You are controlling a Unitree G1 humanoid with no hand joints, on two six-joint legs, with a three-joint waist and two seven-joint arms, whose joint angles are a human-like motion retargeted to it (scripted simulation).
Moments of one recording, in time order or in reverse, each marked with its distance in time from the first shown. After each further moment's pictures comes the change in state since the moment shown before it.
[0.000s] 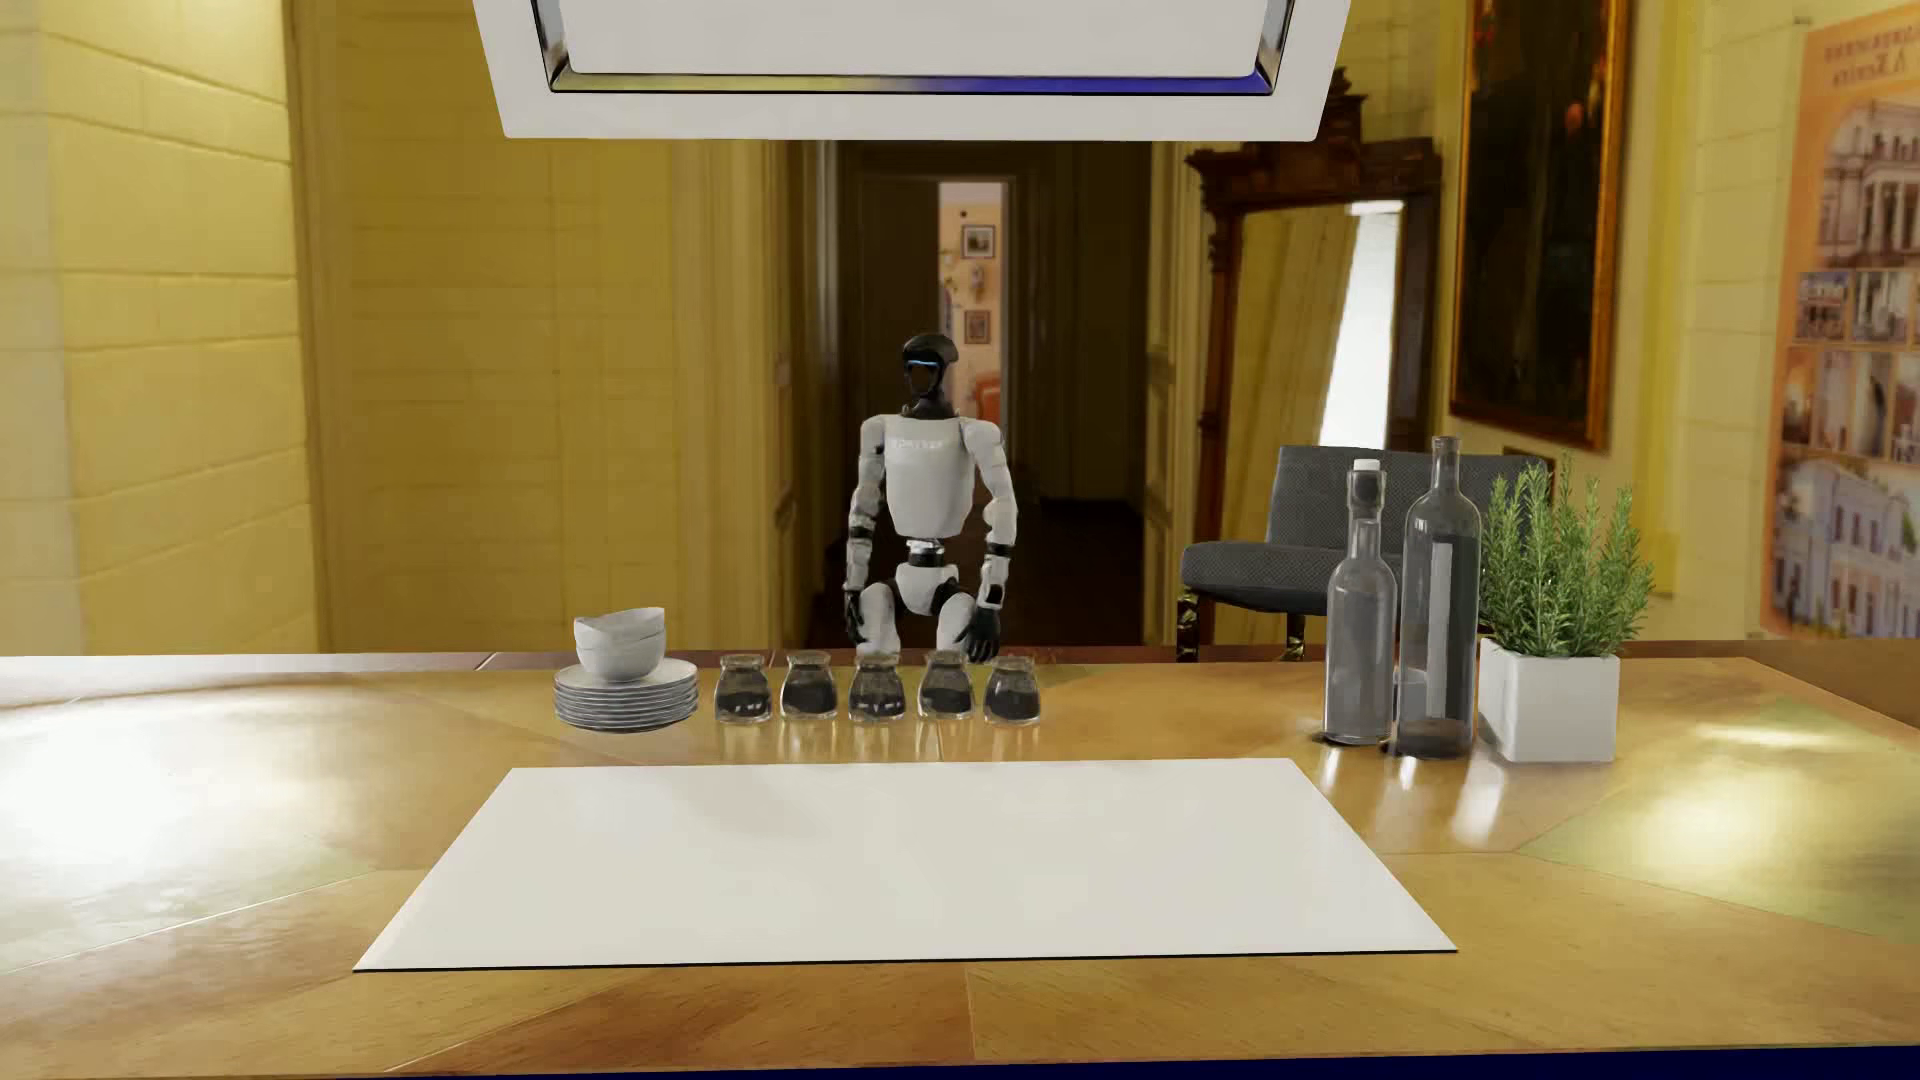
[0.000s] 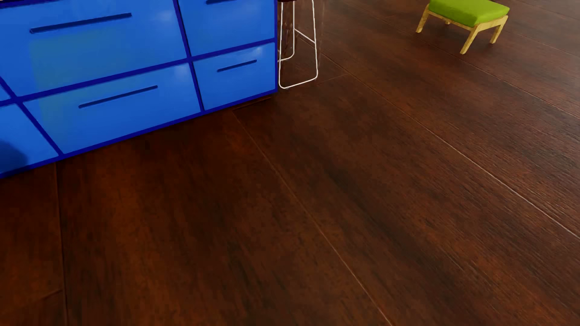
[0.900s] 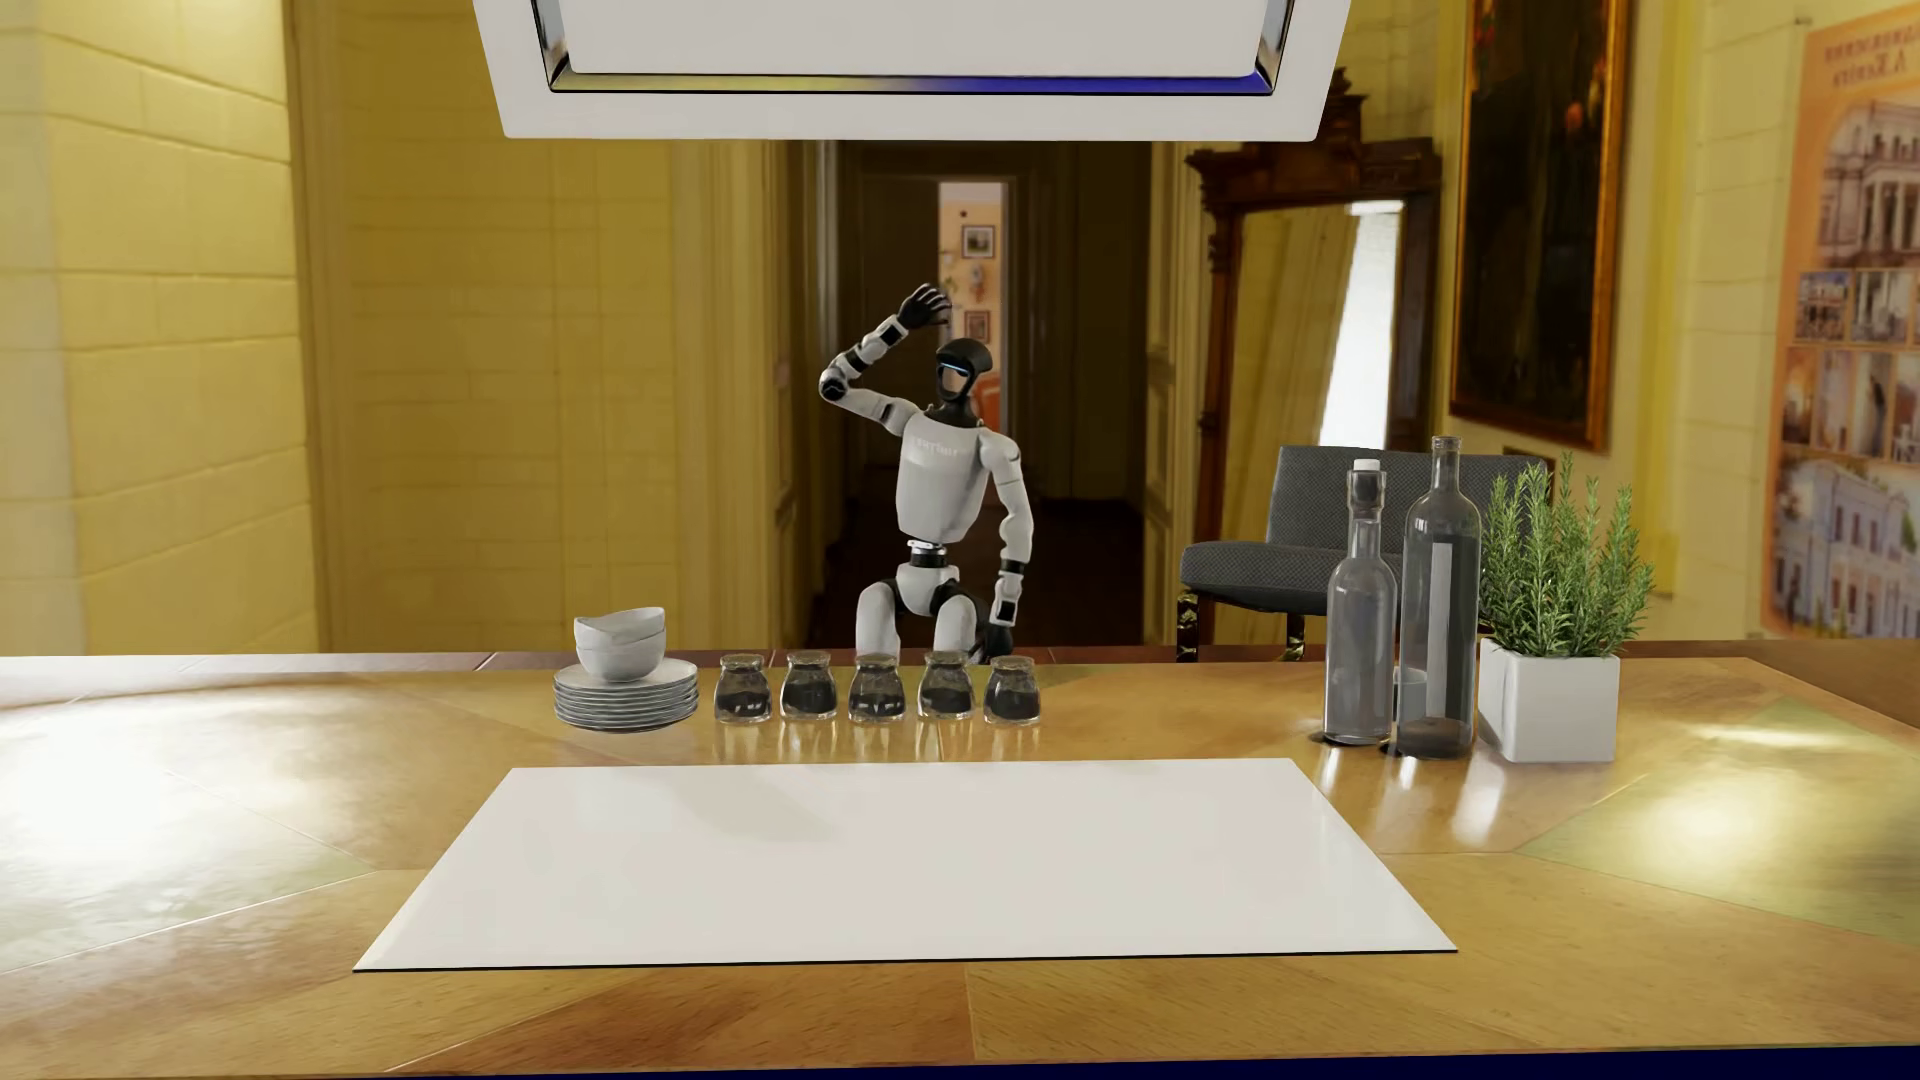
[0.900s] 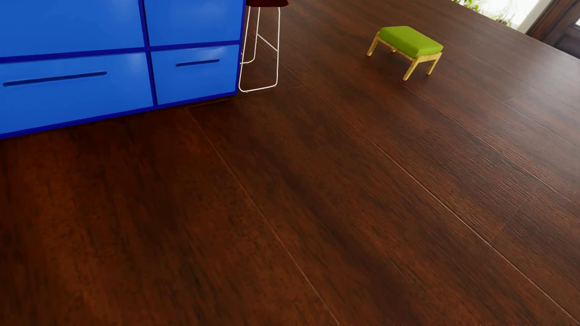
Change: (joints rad) body 0.023 0.007 -0.023 0.019 0.012 -0.173 0.000 0.000 -0.018 -0.028 0.055 0.030 -1.665 0.132 0.068 0.190 -0.890 0.000 0.000 -0.033 -0.578 -0.009 -1.417 0.000 0.000 0.000 0.000 0.000 0.000
